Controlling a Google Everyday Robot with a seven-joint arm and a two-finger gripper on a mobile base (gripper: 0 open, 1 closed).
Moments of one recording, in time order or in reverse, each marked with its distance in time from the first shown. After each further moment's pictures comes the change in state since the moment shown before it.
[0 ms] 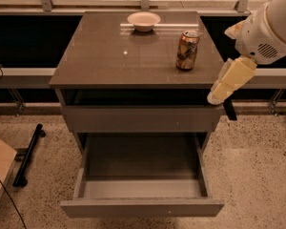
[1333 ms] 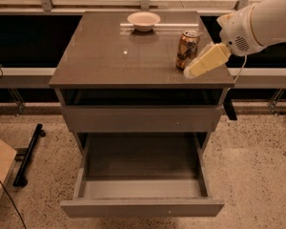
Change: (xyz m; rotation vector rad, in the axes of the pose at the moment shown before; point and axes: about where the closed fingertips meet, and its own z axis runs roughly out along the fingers) arm -0.033 -0.062 0.039 0.129 -0.265 0.155
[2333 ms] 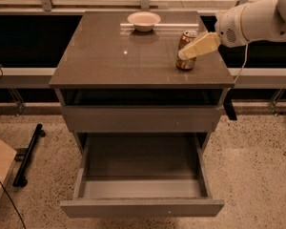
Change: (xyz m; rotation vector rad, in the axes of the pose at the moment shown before) arm -0.005 -0.065 0.051 0.053 -0.138 0.119
